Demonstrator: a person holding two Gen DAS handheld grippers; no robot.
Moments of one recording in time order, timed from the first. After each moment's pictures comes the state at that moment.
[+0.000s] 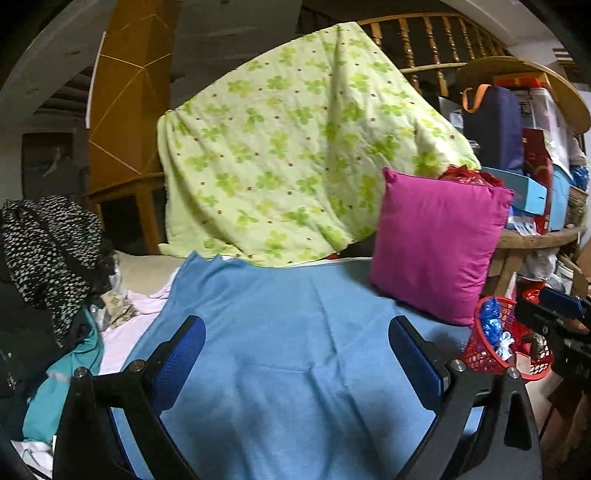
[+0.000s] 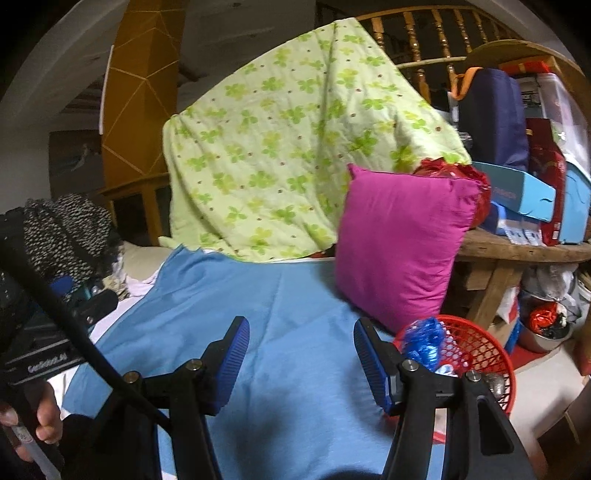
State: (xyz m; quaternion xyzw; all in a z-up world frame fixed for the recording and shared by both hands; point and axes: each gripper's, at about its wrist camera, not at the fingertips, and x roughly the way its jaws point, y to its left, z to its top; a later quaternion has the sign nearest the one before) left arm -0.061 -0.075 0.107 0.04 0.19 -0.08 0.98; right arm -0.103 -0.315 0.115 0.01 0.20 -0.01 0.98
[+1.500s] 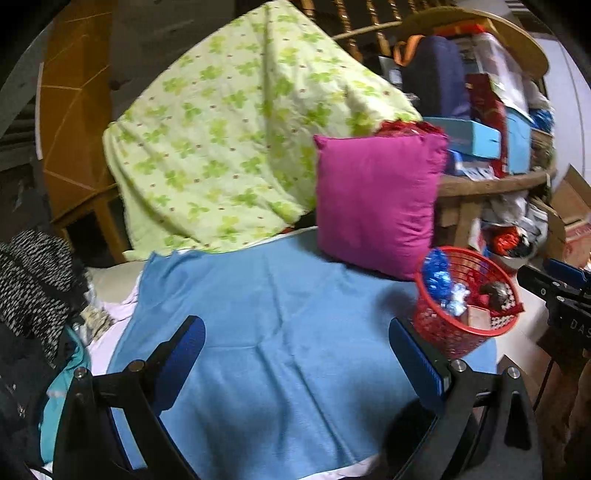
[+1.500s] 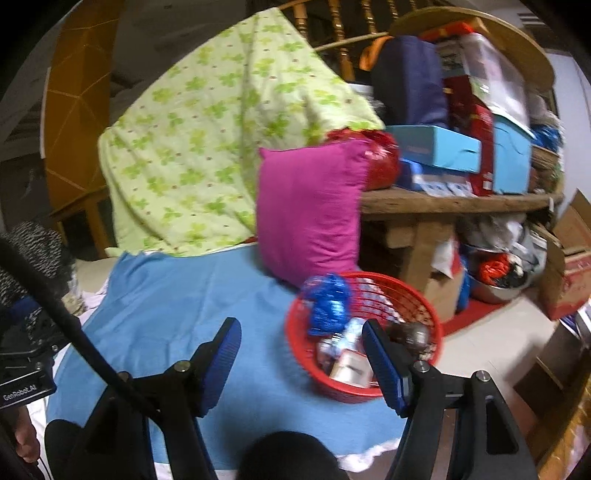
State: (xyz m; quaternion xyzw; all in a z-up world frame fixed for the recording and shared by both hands) left arm -0.102 -0.181 0.104 0.12 0.24 -0.15 0.95; right arm -0.166 -0.417 0.102 0.07 0.23 -0.14 0.96
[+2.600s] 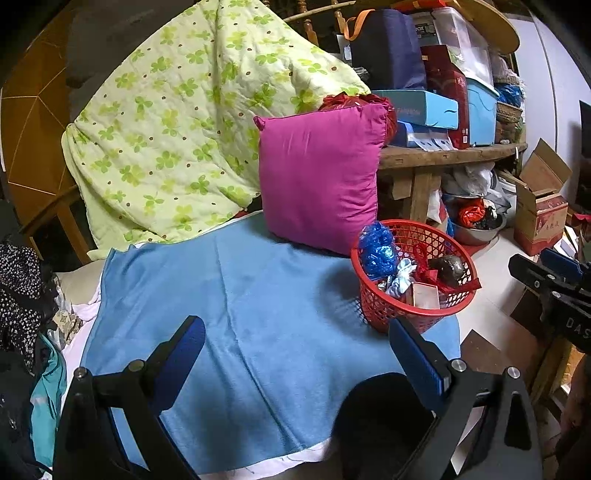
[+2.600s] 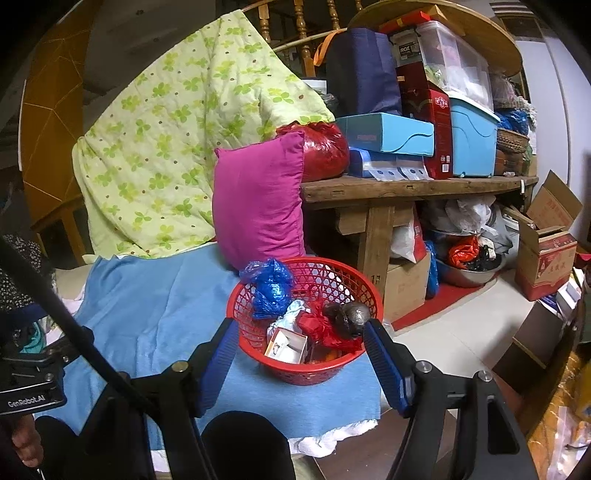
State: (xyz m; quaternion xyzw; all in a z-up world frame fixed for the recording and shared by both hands) left arm -0.126 -0.240 0.088 0.15 0.27 -0.21 0.93; right arm -0.216 -0.466 0.090 0.09 0.23 -0.18 0.95
